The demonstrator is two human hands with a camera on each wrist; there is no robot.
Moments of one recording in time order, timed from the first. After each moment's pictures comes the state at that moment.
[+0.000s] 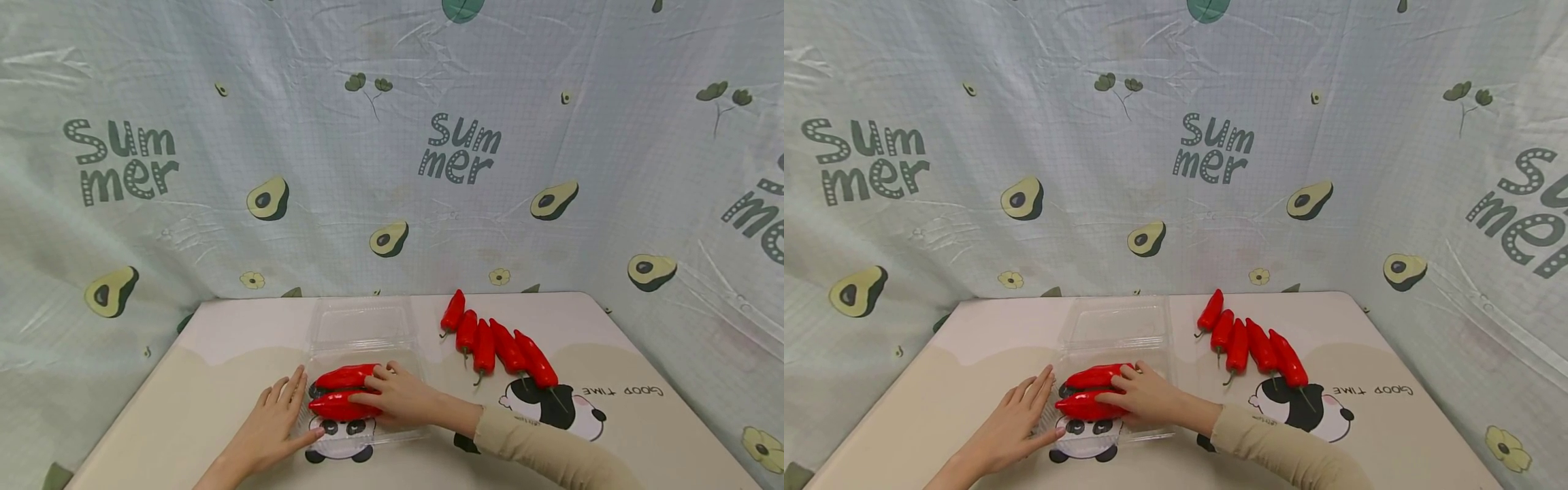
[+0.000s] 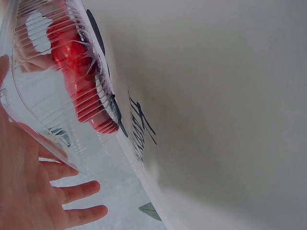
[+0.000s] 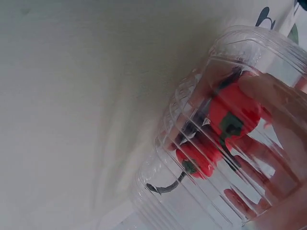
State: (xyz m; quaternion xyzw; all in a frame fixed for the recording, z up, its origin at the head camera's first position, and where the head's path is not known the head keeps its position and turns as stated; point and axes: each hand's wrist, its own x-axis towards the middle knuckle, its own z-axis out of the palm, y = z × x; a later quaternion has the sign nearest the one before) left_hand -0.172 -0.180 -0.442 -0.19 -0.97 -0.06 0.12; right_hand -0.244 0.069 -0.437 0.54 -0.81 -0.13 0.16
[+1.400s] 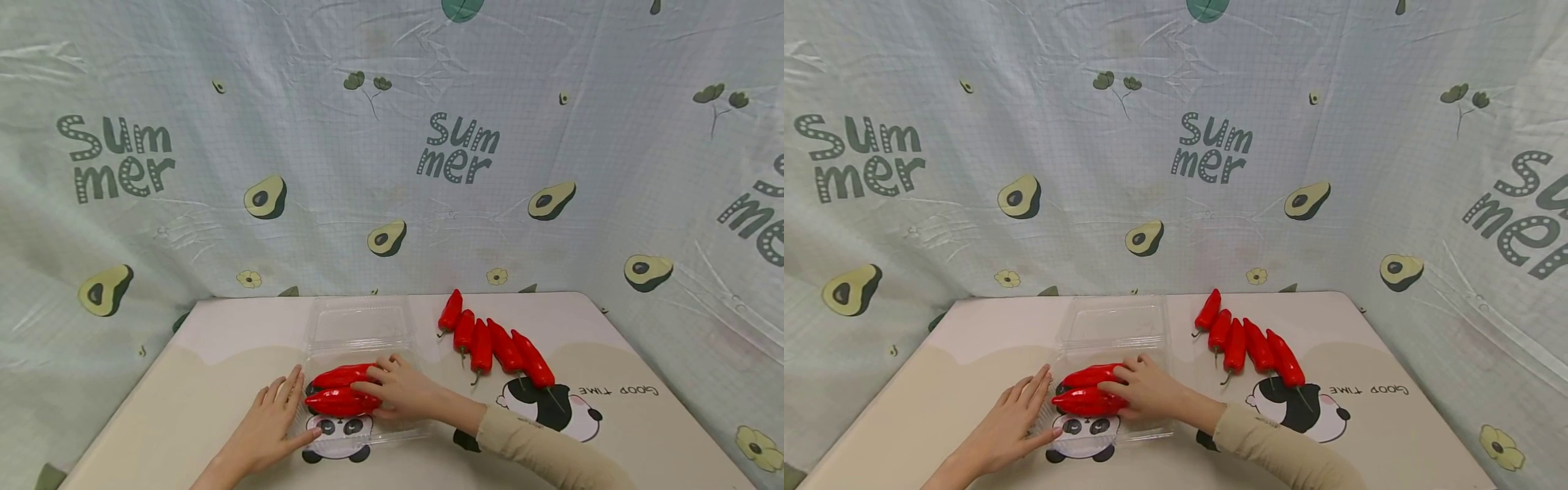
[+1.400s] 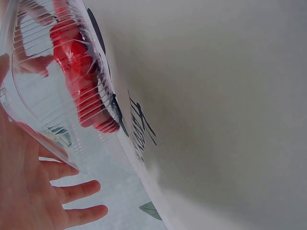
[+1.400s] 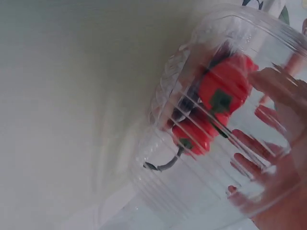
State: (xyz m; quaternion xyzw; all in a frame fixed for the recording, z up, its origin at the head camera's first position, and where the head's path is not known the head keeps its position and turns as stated) left_hand -0.172 -0.179 -0.440 -0.19 -0.97 -0.07 0.12; right_hand -0.245 0.076 -0.426 0.52 -0.84 -0.10 0.15
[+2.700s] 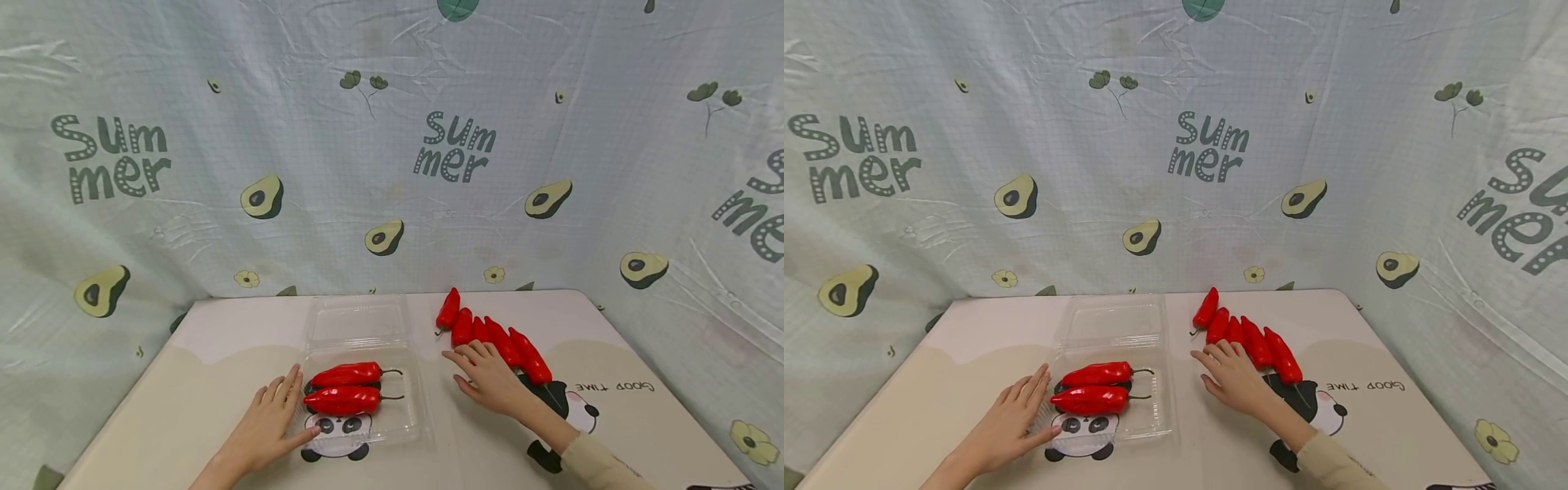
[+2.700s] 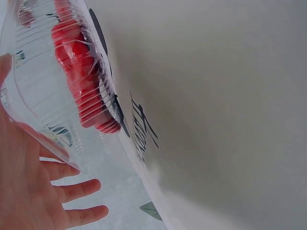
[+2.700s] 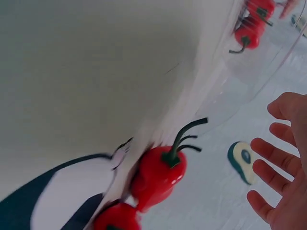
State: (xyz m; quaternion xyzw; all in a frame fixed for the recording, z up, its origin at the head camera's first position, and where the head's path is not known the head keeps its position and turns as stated) left_hand -0.172 -0.179 -0.441 -0.19 -0.97 -0.06 0.13; right_hand -0.246 0.206 -0.435 0.38 -0.88 0.02 0.29
